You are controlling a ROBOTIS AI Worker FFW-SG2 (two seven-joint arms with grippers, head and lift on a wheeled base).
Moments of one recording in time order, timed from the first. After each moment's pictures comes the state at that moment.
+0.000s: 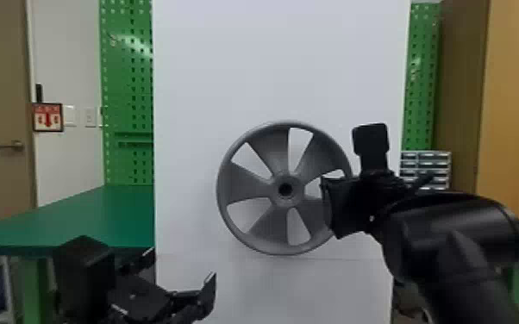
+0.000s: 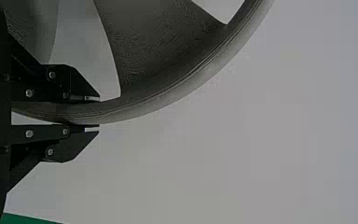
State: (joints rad) left arm -0.17 0.19 -0.13 -2.21 0.17 0.51 -0.23; right arm -0.94 0.00 0.12 -1.49 0.06 0.84 -0.11
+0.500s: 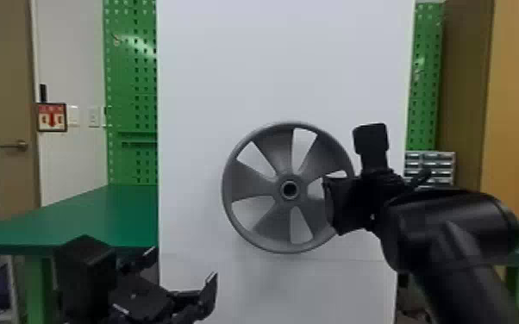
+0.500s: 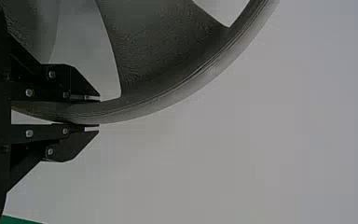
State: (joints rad) left arm -0.18 0.19 -0.14 -2.21 0.17 0.51 -0.23; right arm -0.99 0.00 0.10 -1.40 0.08 0.82 -0.11
